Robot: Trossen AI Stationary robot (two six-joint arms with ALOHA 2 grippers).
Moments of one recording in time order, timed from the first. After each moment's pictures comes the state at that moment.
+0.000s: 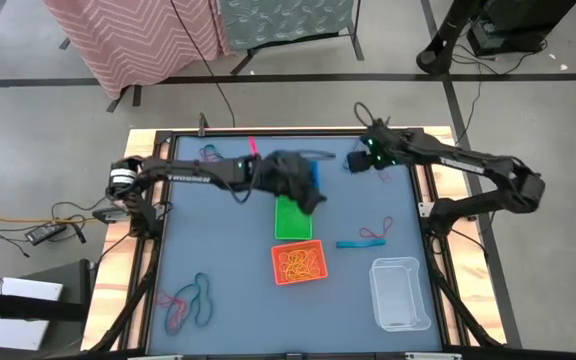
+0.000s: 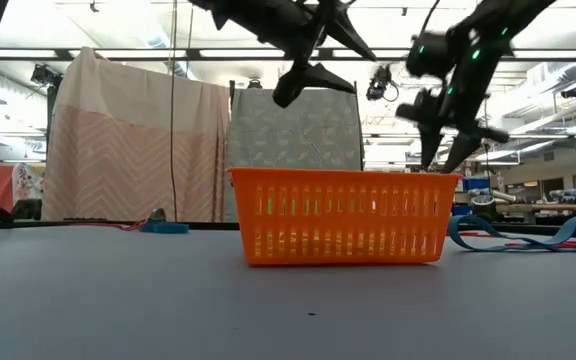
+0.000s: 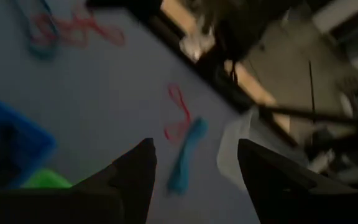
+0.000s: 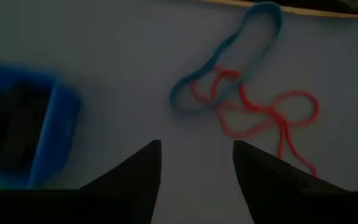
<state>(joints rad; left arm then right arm) 0.11 1.76 1.44 -0.18 0.07 -0.68 -0.60 1.26 0.88 -0.73 0.17 0.74</state>
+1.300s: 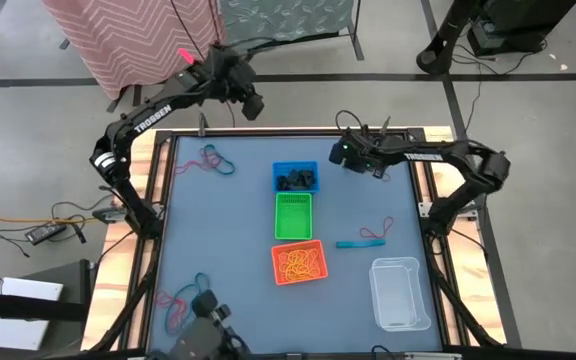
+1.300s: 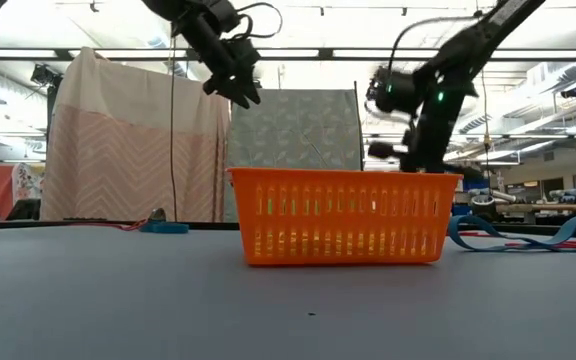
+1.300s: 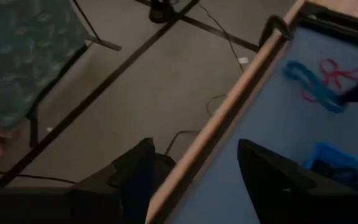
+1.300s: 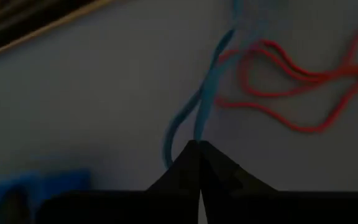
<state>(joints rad) 0.79 1.68 1.73 -0.70 0.06 0.15 -0.58 1.55 0.88 -0.49 0.21 1.26</state>
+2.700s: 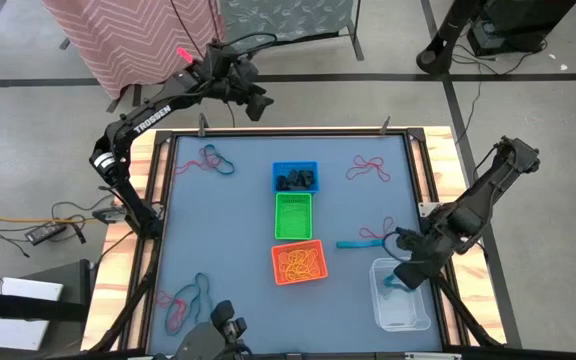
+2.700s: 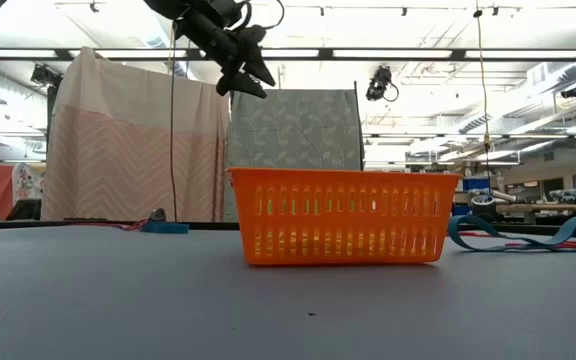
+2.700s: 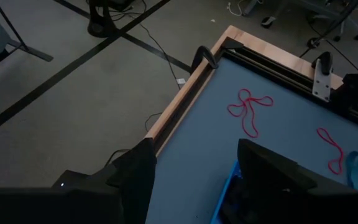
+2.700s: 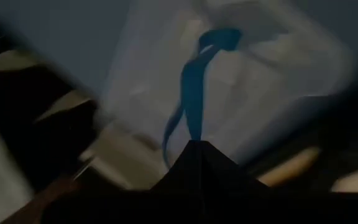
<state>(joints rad) 0.78 1.68 1.73 -0.64 0.32 0.02 0.75 1.01 0.88 -1.03 -0.21 1.79</state>
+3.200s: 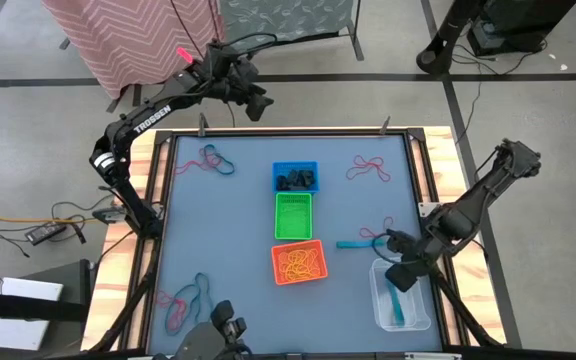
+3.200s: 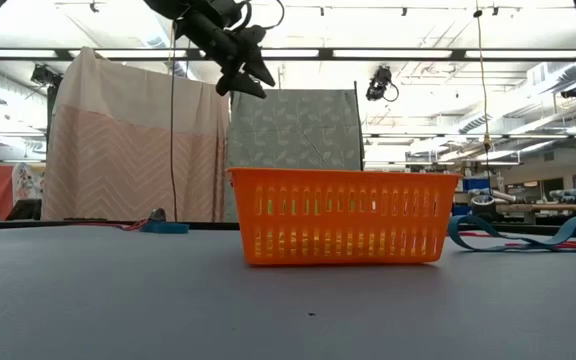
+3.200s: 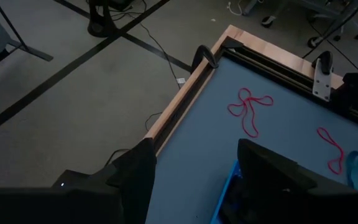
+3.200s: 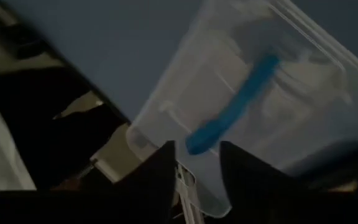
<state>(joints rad) 0.78 1.68 1.73 -0.64 0.32 0.02 0.69 1.07 0.88 -0.91 -0.19 1.66</state>
